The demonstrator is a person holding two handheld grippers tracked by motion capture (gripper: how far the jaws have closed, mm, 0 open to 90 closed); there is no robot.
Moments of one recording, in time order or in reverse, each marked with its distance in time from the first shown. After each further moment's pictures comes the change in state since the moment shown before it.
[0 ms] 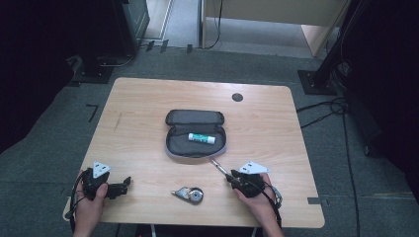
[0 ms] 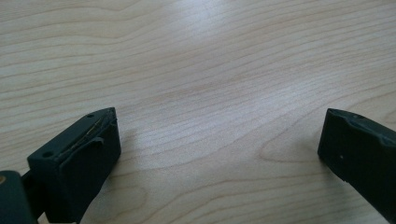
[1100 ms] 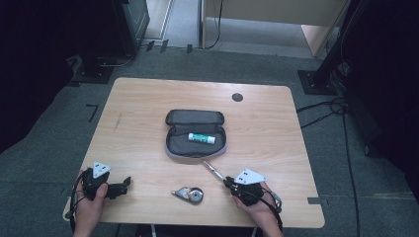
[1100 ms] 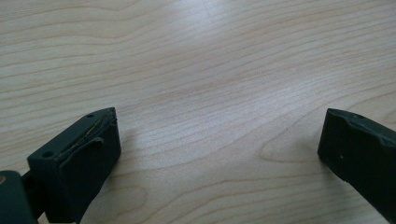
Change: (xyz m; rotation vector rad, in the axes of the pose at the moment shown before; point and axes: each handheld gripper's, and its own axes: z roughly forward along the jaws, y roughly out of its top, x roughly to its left) left arm 0.000 0.000 0.000 0.000 0.000 0.000; right arm 0.019 -0.004 -0.012 -0.029 0.059 -0.167
